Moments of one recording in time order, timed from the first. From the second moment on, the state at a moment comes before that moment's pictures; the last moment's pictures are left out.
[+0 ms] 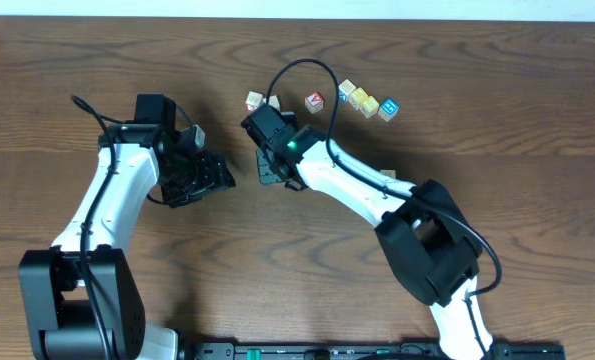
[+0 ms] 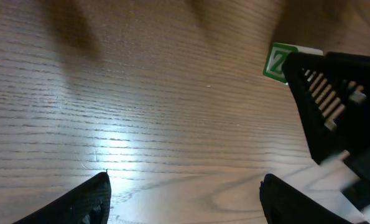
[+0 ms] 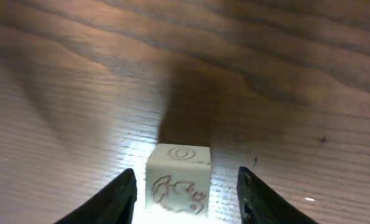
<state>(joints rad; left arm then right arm) 0.00 1.65 1.14 -0.95 0.39 -0.25 0.76 2.18 1.62 -0.67 0.12 0.62</state>
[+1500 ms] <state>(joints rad) 0.00 1.65 1.14 -0.95 0.39 -0.25 0.50 2.20 1.66 -1.10 0.04 0.61</state>
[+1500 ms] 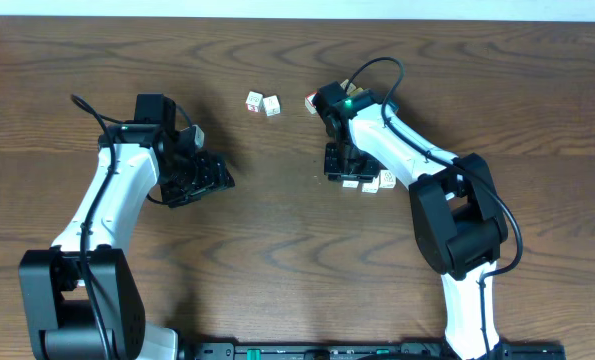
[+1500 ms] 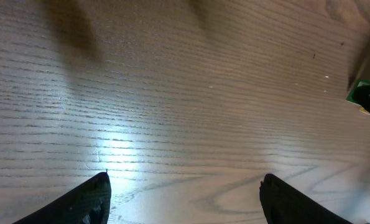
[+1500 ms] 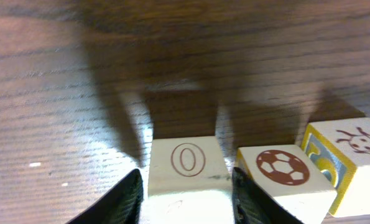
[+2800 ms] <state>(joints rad) -0.27 1.65 1.14 -0.71 0.39 -0.30 0.17 2.20 2.00 -1.70 -0.25 0.02</state>
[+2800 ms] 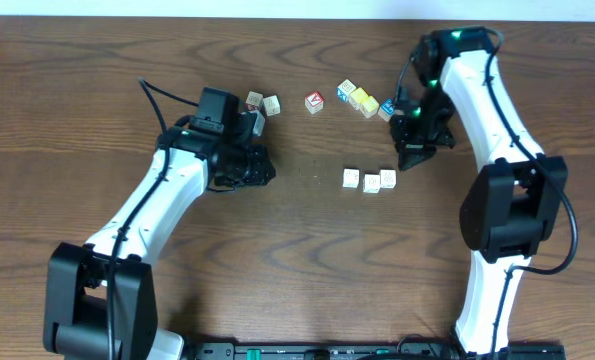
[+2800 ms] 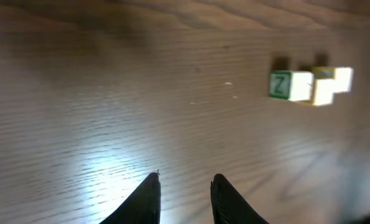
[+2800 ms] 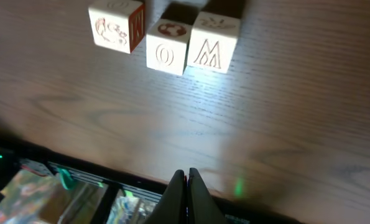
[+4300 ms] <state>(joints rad) -0.27 1.65 1.14 -0.72 0.23 -0.33 0.37 1.77 1.02 -0.70 -0.07 0.44</state>
